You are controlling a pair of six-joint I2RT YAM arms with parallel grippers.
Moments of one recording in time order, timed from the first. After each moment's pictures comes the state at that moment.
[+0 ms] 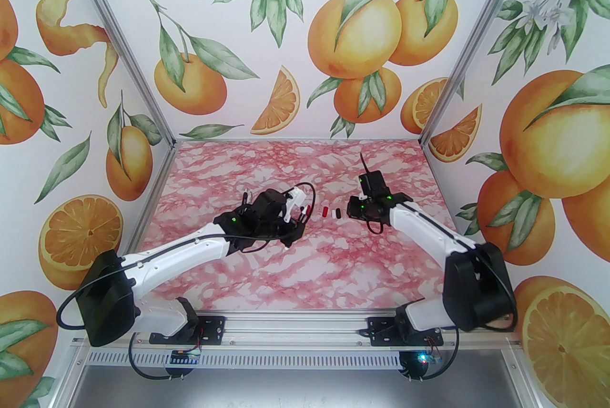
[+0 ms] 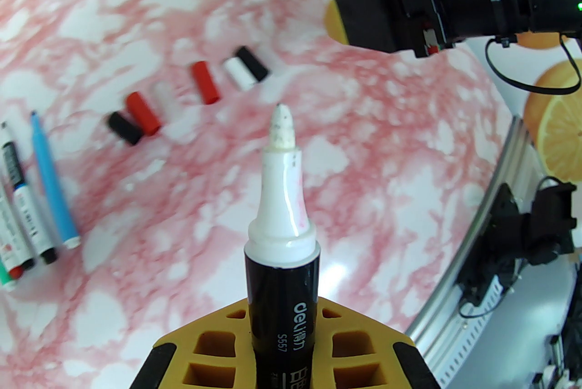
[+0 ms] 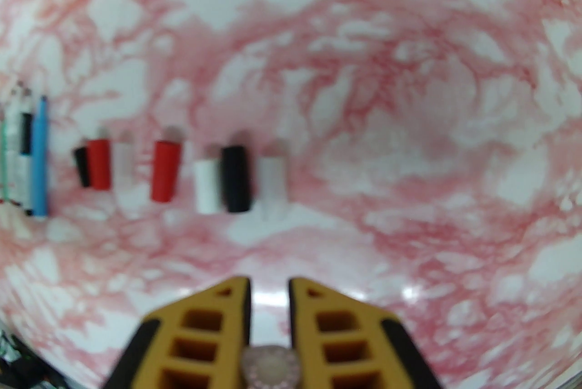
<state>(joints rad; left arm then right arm) -0.83 1.38 0.96 -0.33 0.15 -0.35 0.28 1.53 0.98 -0.55 -0.03 0.40</state>
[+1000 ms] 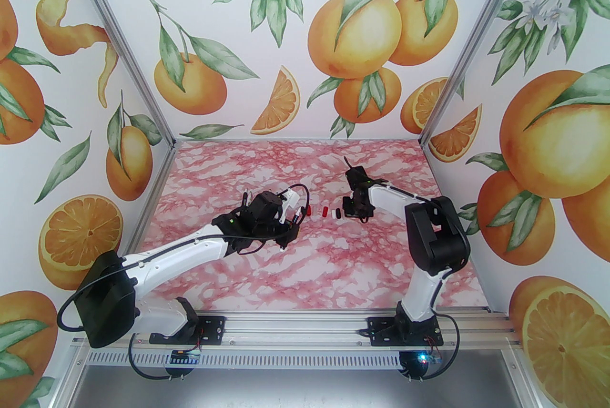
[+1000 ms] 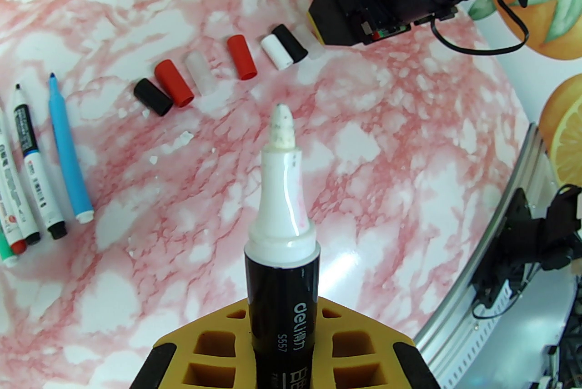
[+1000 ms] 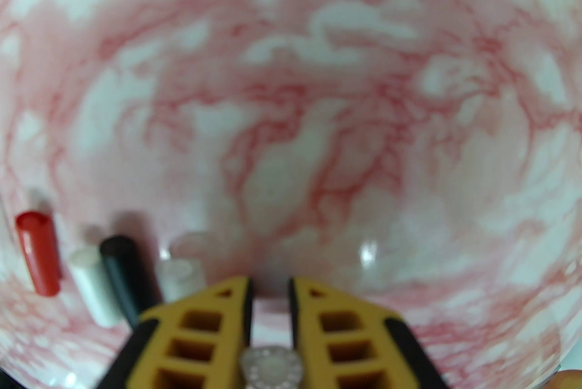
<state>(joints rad) -0.82 1.39 0.92 -0.32 0.15 -0.37 0.27 1.87 1.16 -0.60 0.03 0.34</state>
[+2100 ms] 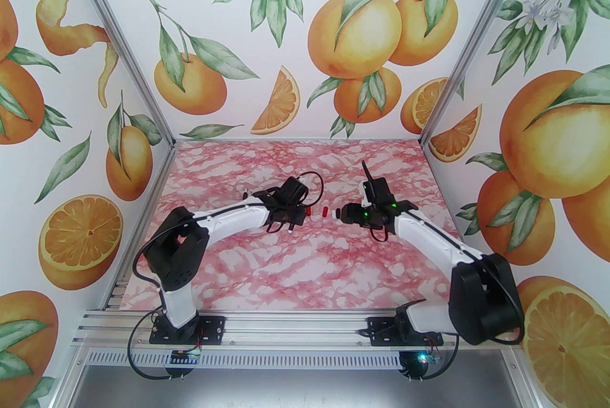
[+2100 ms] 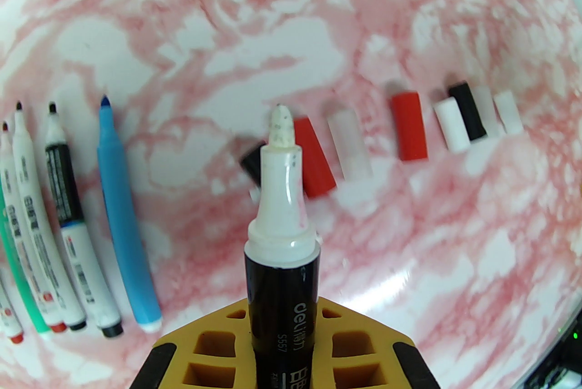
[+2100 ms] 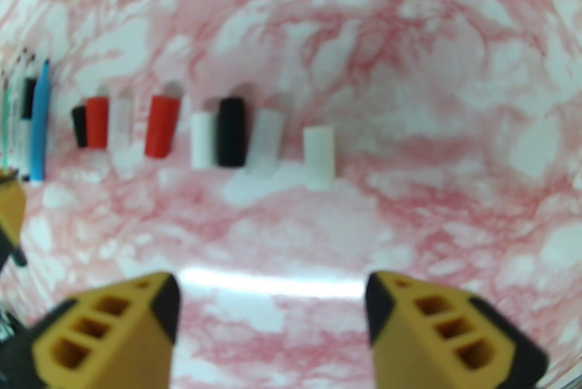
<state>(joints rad) -0.77 1.89 1.31 -0.43 -0.11 -0.41 0.27 1.35 0.82 -0.51 -0.14 0.42</state>
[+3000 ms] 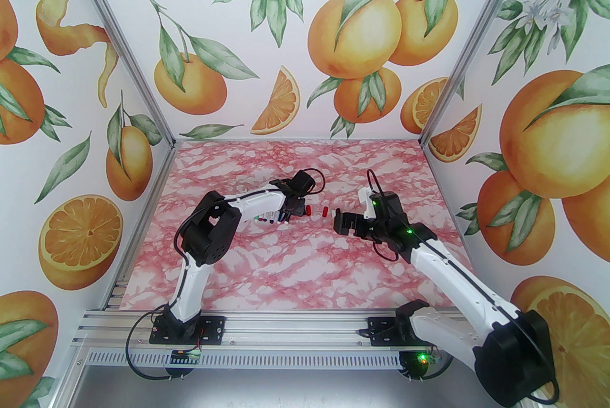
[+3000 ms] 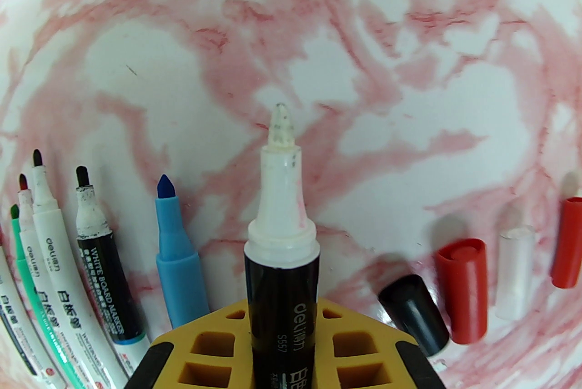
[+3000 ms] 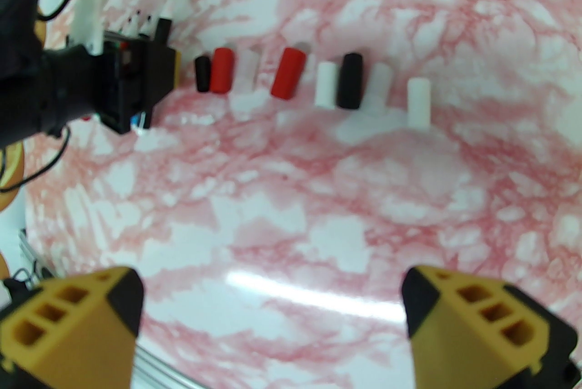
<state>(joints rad) -0.72 2.17 1.56 -0.59 -0.27 -0.38 0.34 1.06 0.71 -0.51 -0.26 0.46</state>
